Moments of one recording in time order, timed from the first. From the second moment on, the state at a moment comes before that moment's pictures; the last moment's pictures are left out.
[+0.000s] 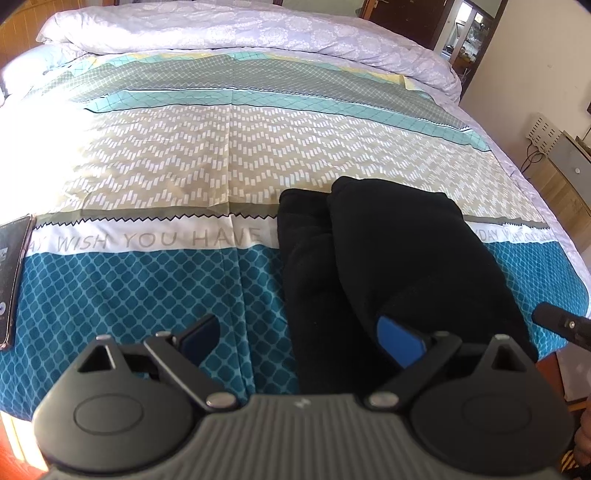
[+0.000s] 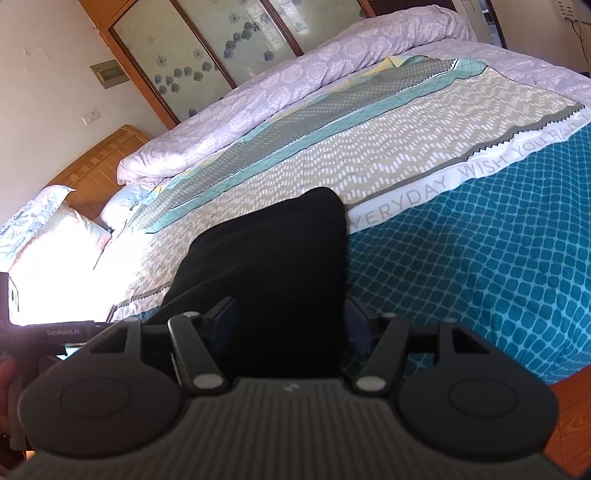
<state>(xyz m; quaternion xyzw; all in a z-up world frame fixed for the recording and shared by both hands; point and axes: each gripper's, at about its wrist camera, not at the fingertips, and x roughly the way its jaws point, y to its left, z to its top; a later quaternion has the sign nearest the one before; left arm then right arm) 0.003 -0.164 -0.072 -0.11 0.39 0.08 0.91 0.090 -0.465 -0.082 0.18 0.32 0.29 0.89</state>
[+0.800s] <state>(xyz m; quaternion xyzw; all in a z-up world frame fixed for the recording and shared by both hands) 0.046 -0.169 -0.113 -0.24 0.45 -0.03 0.86 0.142 -0.465 -0.120 0.23 0.40 0.35 0.82</state>
